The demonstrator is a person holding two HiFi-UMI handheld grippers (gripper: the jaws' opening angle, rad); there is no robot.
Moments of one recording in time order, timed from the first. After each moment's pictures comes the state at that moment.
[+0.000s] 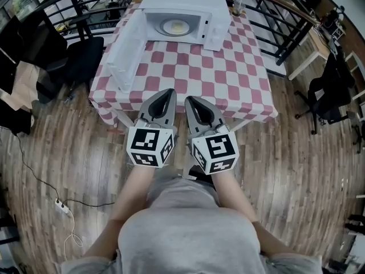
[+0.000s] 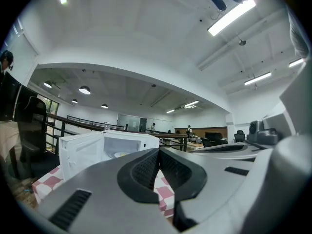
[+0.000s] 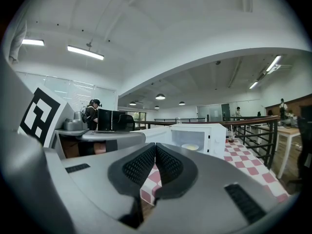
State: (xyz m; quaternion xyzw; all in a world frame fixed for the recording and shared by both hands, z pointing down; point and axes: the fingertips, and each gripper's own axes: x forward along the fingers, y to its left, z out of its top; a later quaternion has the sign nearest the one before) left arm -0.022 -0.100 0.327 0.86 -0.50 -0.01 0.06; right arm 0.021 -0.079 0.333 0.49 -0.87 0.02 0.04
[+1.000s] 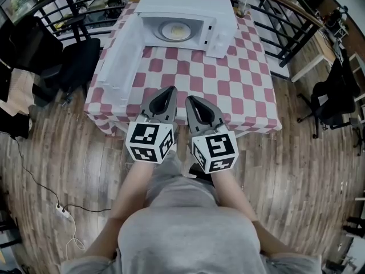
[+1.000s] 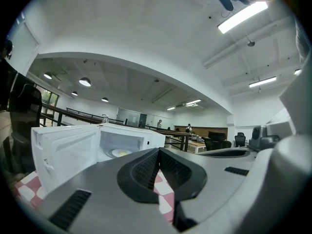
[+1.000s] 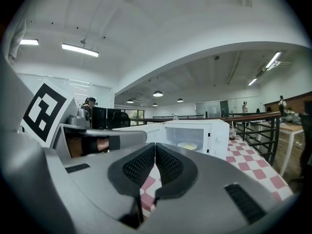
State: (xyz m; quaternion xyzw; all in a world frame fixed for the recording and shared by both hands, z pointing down) left arm -0.017 -0.199 0.346 0.86 -0.49 0.00 0.09; right arm 0.026 -0.173 0.354 0.49 -0.87 0.04 0.05
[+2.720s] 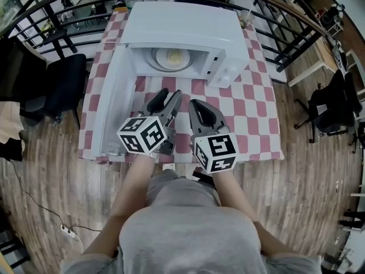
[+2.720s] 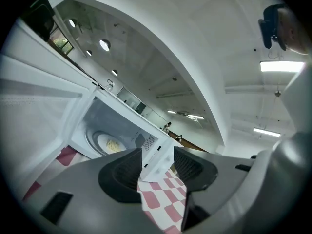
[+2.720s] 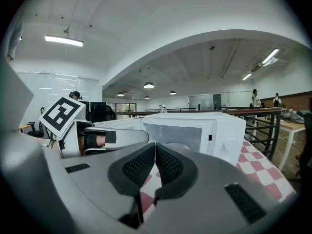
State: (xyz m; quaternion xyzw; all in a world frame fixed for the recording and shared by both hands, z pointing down) left arm -0.030 -0.422 0.390 0.86 -0.41 -0.10 0.29; right arm 0.025 -0.382 0.380 0.53 -0.84 0.07 0.09
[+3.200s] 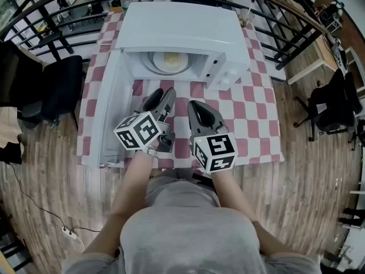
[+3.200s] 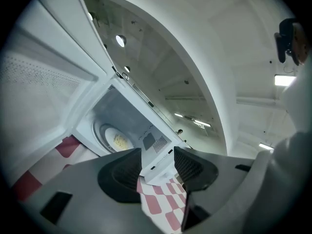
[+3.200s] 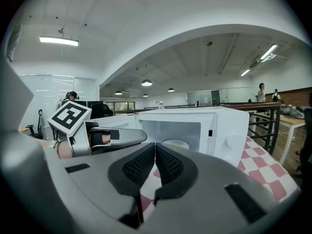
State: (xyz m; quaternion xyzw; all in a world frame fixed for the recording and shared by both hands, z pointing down) left arm -0.042 -0.461 0.418 0.82 -0.43 -0.13 0.36; right arm 0.030 -0.407 0.398 0.53 -0.84 0.09 0.09
